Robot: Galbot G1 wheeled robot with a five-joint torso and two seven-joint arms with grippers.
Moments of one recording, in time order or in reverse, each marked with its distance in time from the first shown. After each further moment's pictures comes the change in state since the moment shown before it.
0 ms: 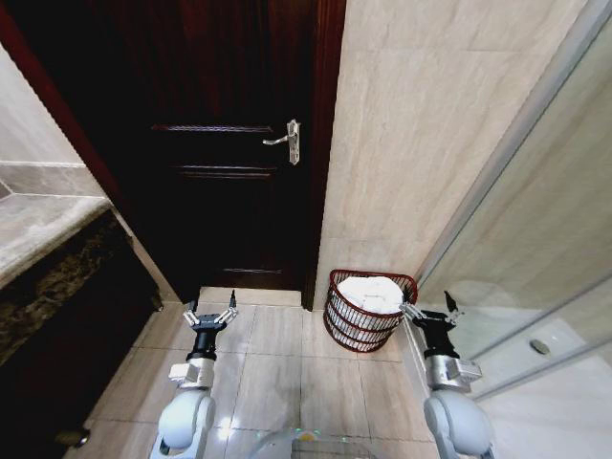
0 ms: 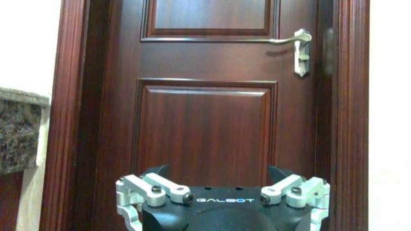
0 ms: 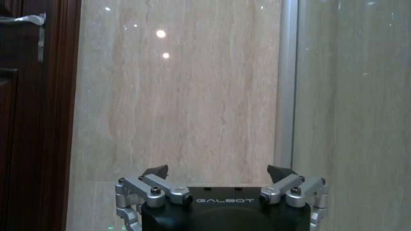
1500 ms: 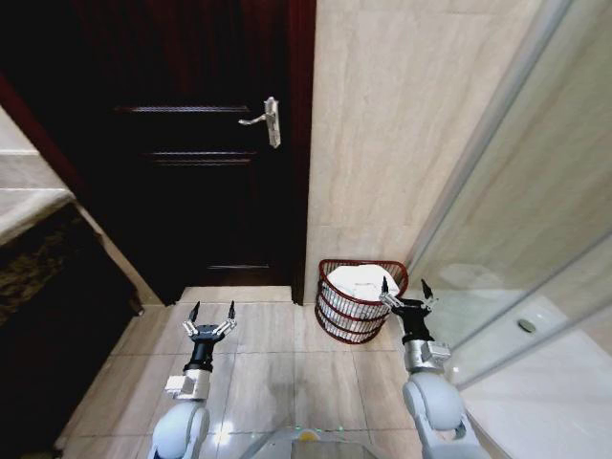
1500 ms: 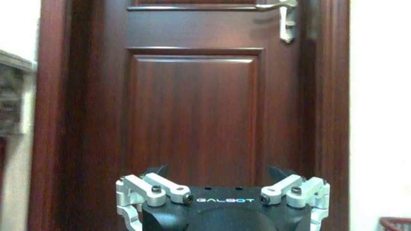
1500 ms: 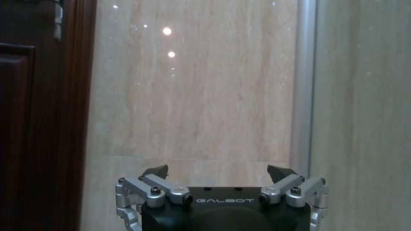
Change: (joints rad) left arm 0.032 0.018 -0.008 0.067 -0.013 -0.071 0.029; right arm 0.062 -0.032 -0.135 -0.031 -0.047 -0.024 0.080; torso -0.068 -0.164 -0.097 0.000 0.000
